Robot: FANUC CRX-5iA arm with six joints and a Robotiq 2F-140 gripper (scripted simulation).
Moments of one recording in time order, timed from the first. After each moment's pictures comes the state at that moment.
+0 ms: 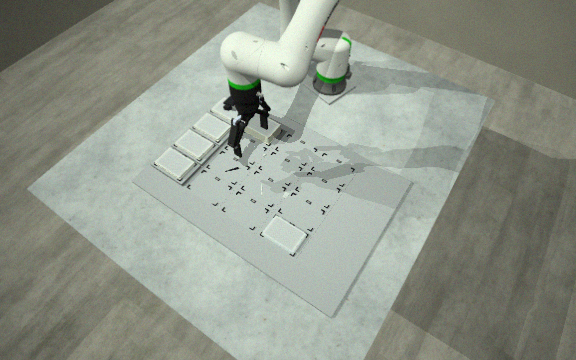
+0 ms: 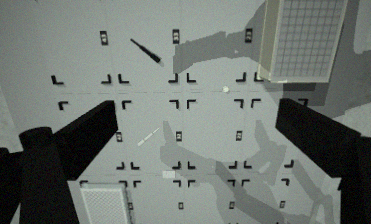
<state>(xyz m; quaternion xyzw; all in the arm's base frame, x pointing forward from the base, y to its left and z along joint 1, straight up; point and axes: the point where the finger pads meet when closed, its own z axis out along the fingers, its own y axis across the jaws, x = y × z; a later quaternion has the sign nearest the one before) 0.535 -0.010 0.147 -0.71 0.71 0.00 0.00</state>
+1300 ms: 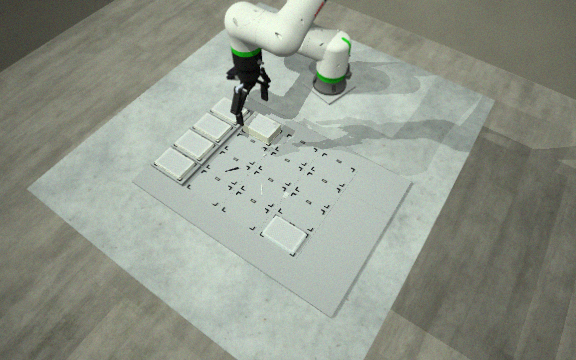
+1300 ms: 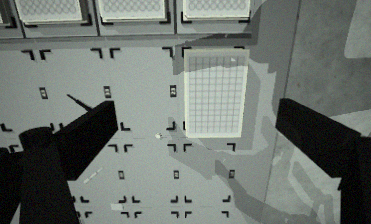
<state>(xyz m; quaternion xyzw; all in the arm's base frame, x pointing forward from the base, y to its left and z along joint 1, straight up) 0.421 -0.092 0.145 -0.71 0.71 0.00 0.00</state>
